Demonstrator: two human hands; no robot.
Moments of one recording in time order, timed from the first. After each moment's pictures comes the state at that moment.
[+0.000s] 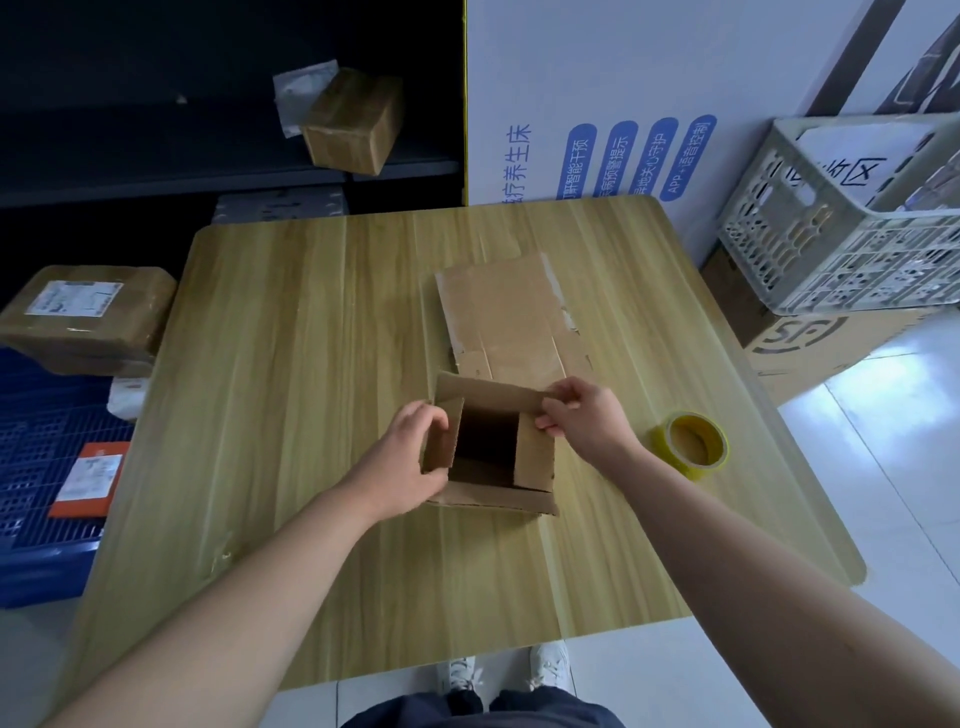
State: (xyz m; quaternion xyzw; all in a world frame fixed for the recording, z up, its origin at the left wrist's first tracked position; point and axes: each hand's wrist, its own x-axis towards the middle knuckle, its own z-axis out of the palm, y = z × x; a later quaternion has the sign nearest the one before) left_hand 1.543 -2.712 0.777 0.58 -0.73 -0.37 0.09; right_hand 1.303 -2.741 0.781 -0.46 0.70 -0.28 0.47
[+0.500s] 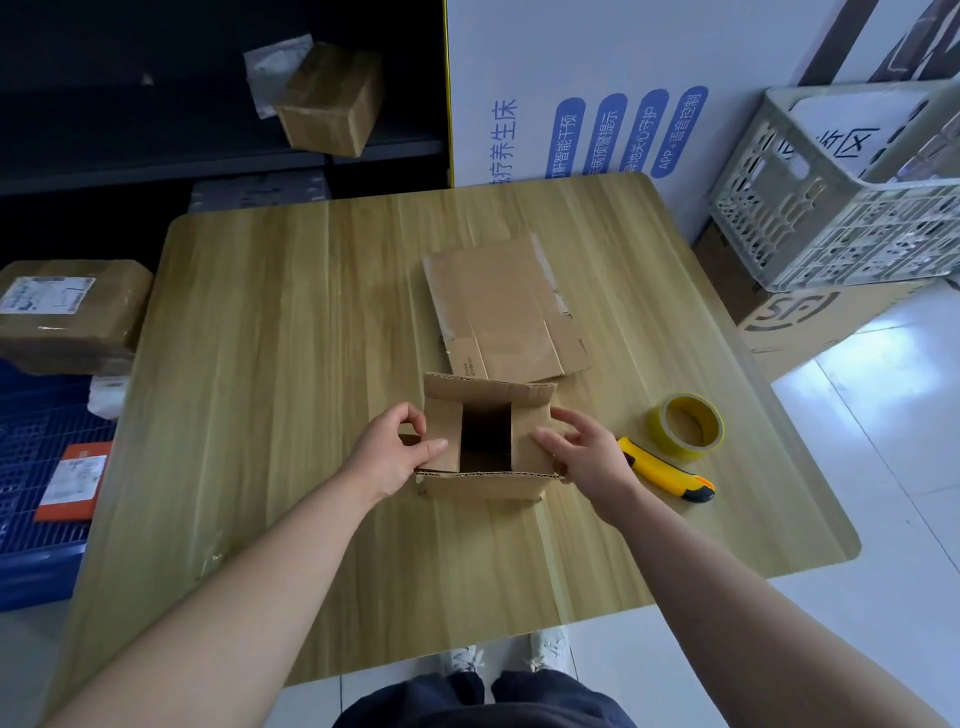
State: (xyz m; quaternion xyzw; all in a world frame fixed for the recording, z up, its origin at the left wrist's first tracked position) left_hand 1.539 -2.719 0.761 0.66 -0.54 -0.49 0.21; right_hand 1.298 -2.698 0.744 -0.35 0.68 -0.31 0.56
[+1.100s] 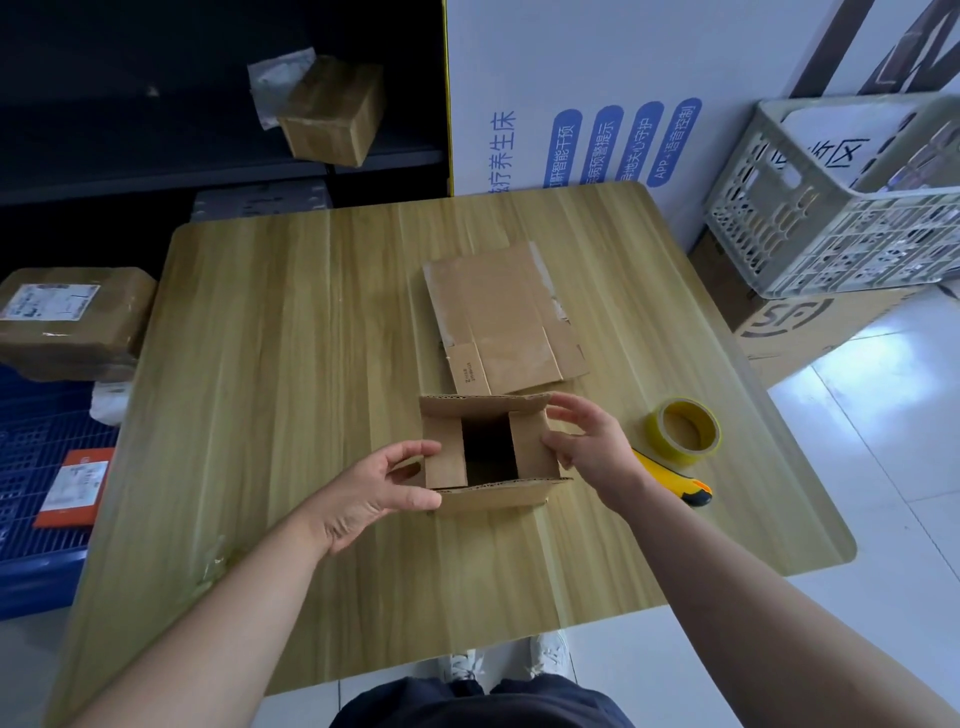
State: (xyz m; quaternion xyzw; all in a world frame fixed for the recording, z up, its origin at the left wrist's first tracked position) left_hand 1.571 -2.694 0.765 0.50 -0.41 -0.74 0.19; right_hand 1.292 -2.709 0.751 -0.38 0.64 -0.36 0.56
